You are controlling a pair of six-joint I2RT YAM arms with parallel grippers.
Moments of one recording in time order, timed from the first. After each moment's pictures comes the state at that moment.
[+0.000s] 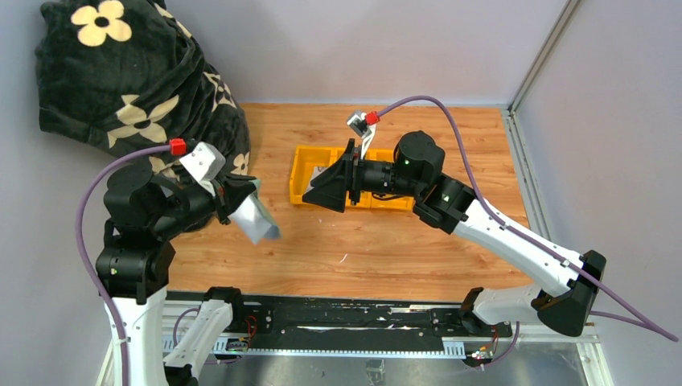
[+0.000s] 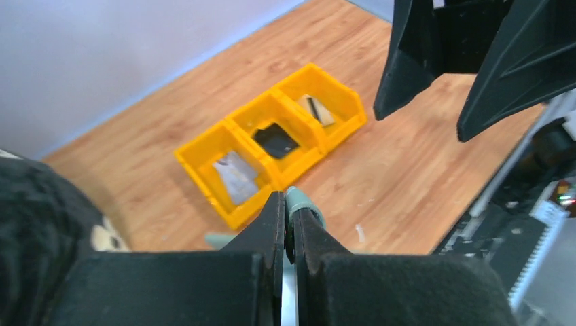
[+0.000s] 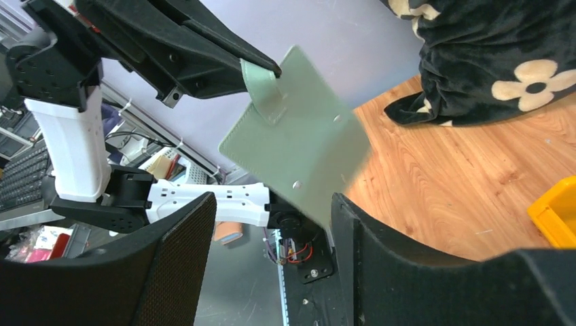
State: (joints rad) left arm -0.05 0.73 1.38 -0.84 0.76 0.13; right arm 0.93 1.26 1.30 0.00 -0.52 0.56
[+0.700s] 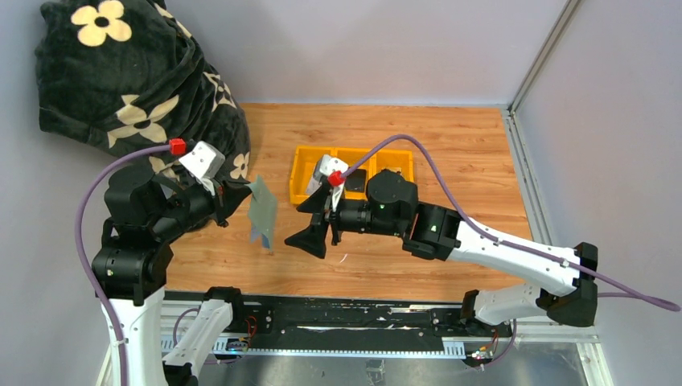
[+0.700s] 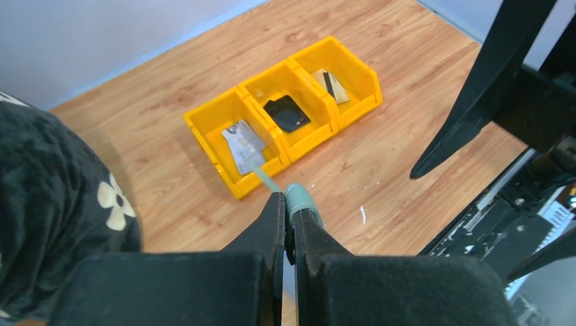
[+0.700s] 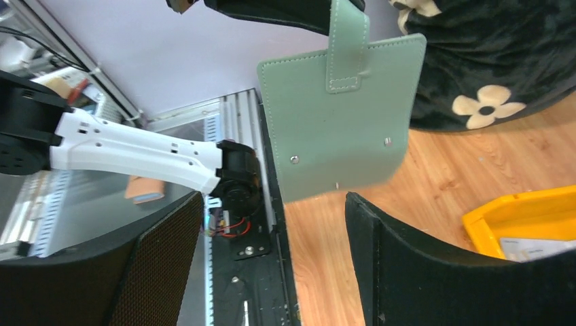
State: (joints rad) left arm -0.05 0.74 1.42 -0.98 0.64 0.20; right arm 1.19 1.25 1.28 -0.10 -0.25 0.18
